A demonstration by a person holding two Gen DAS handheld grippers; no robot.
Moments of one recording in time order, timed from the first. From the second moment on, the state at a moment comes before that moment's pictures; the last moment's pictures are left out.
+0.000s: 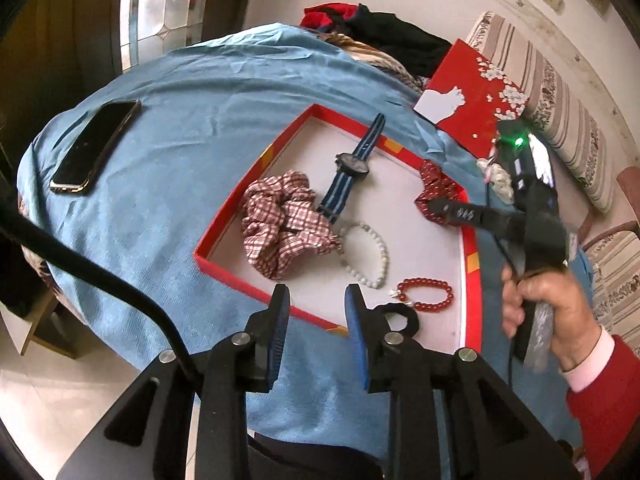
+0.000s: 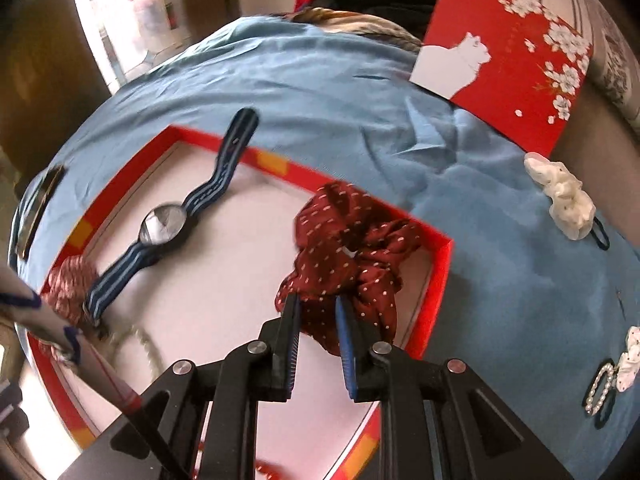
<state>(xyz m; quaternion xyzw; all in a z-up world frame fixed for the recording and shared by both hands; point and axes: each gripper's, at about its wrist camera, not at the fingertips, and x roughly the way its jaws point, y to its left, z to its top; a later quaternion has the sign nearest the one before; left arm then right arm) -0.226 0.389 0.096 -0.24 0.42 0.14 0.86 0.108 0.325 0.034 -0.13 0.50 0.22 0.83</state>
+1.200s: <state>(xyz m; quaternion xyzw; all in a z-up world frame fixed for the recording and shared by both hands) -0.188 0.140 0.096 -0.13 0.49 0.00 0.86 0.009 -0.090 0.064 0.09 0.46 0.05 0.88</state>
